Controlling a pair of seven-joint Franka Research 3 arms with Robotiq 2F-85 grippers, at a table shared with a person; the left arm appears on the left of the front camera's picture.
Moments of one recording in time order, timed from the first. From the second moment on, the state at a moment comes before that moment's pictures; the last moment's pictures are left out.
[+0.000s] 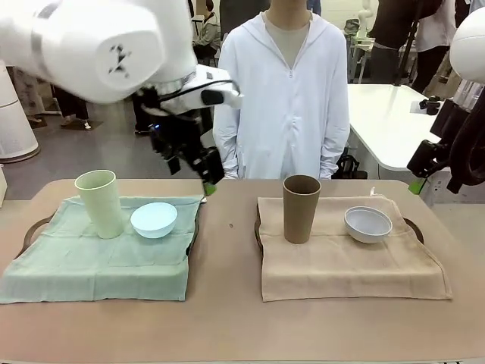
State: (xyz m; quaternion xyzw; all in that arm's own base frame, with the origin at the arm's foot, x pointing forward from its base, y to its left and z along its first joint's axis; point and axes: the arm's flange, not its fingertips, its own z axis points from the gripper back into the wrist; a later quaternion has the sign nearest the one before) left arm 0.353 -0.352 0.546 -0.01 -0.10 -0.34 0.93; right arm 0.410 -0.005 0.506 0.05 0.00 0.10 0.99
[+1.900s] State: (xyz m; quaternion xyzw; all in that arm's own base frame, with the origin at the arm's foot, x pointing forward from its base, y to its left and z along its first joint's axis) left arm 0.382 -0.200 0.568 -0.06 -0.02 -0.37 0.93; right arm 0.398 -0.042 0.514 0.06 0.00 0.07 1.00
